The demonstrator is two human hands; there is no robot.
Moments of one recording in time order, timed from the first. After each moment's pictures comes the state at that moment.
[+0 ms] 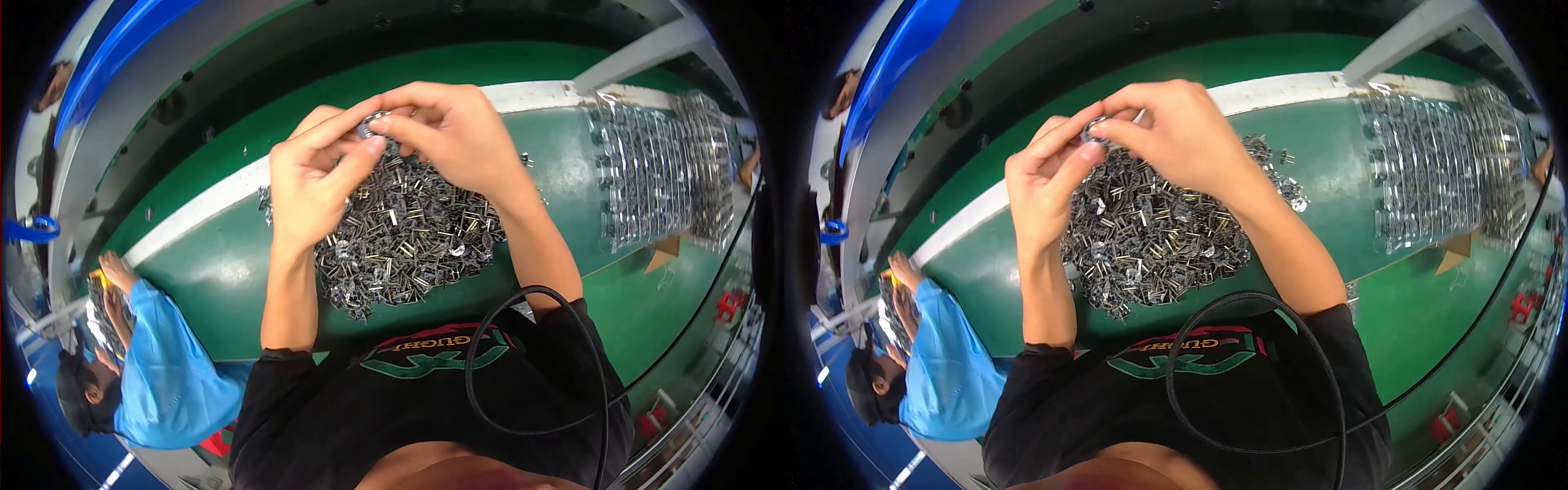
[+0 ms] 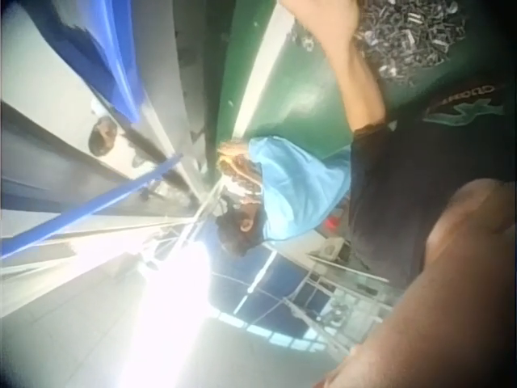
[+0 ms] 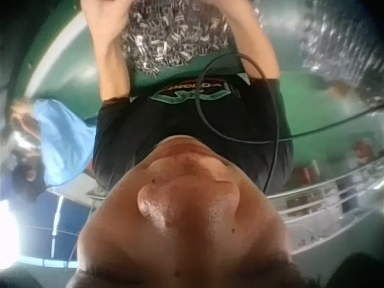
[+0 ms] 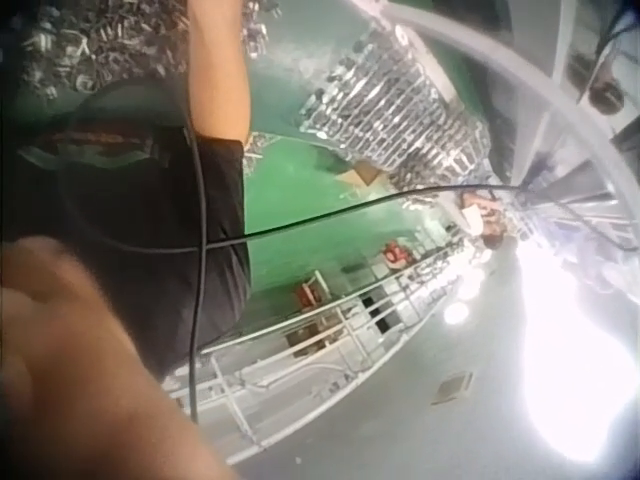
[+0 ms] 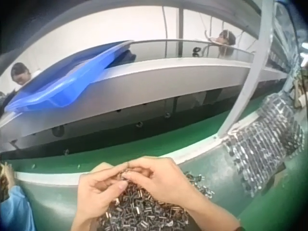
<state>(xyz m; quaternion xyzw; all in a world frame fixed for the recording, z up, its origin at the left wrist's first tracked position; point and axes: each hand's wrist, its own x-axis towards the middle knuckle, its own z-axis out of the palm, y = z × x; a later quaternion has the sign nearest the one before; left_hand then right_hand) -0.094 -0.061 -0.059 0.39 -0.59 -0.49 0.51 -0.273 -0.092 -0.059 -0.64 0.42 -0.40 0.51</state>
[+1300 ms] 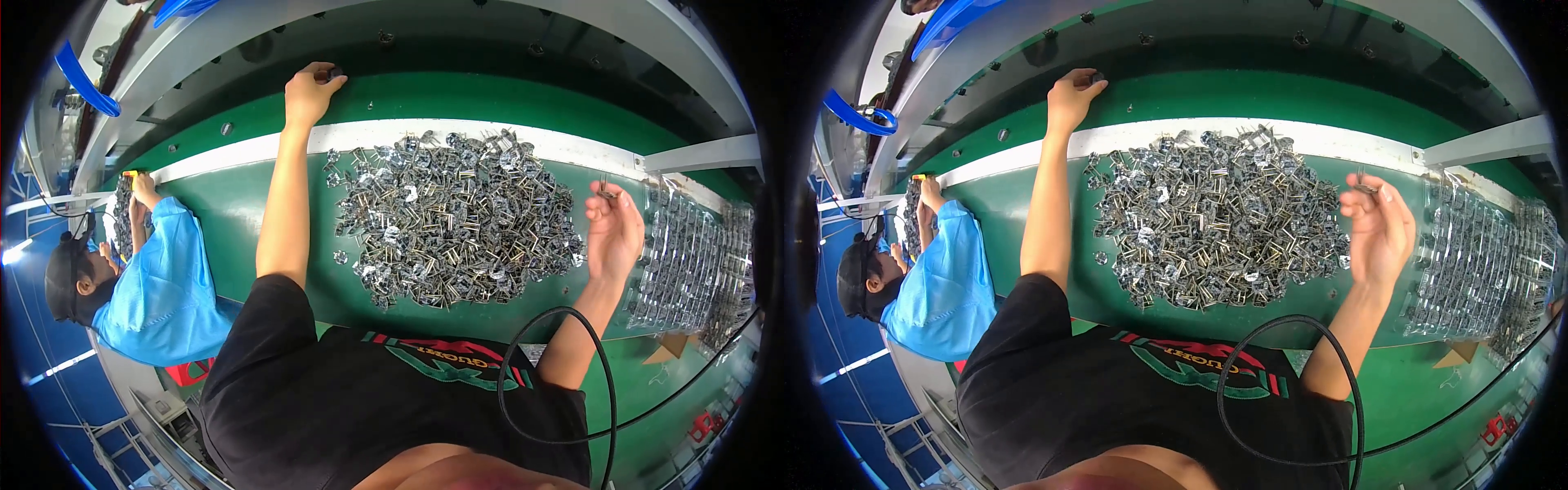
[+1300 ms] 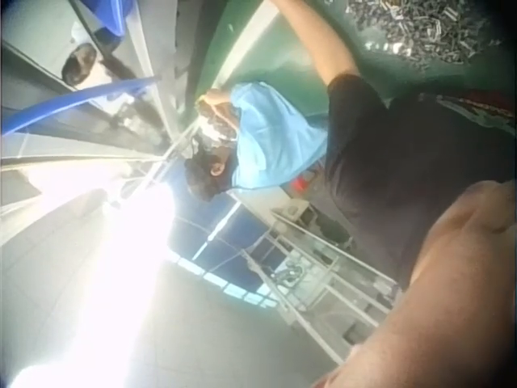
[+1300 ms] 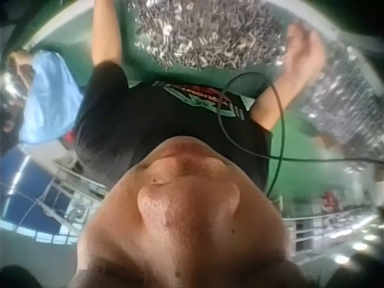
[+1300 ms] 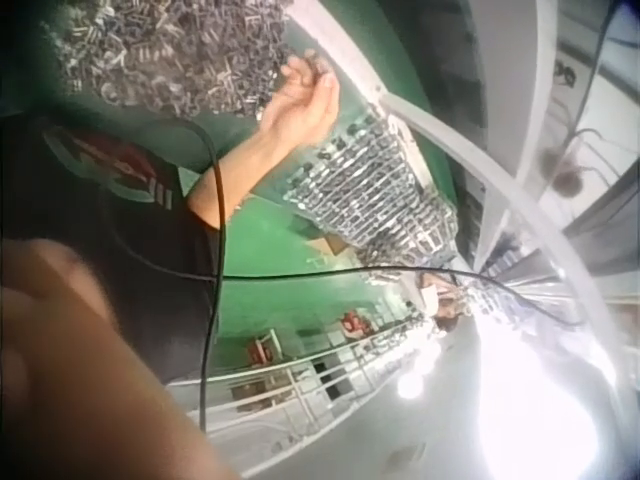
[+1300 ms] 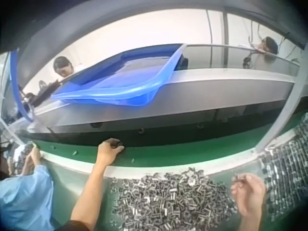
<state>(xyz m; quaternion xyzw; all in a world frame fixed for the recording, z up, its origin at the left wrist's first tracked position) 0.082 -0.160 -0.156 0.76 -0.58 -0.08 0.28 -0.396 -0.058 -0.120 -0.35 0.37 -0.61 0.61</state>
